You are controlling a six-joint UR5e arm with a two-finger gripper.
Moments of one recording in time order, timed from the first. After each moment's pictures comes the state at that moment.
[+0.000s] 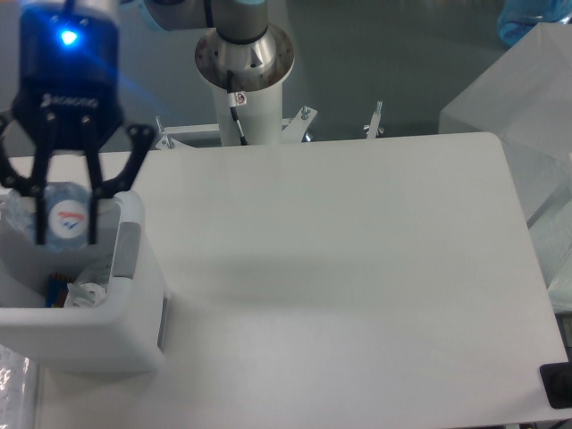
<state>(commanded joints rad) 2.05 -1.78 -1.32 -0.63 1.46 -0.28</state>
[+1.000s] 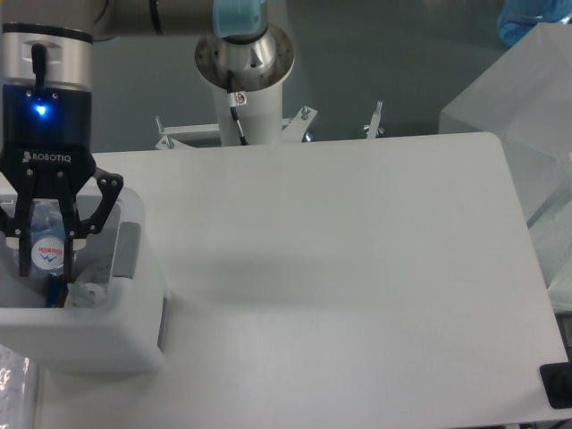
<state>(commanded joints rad) 2.02 -1.78 -1.42 -0.63 1.46 -0.23</state>
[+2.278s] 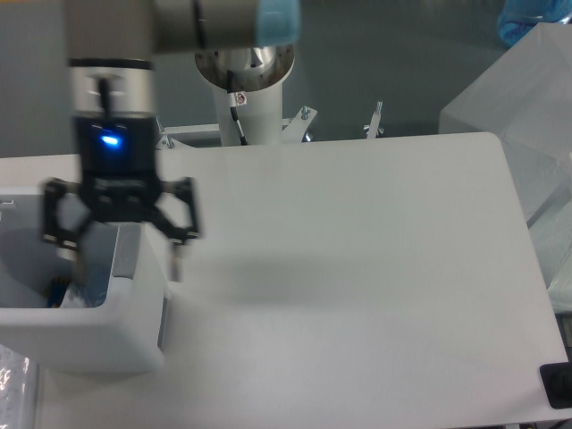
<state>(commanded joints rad) 2.29 -1.82 -1.38 -0.64 1.48 0.24</state>
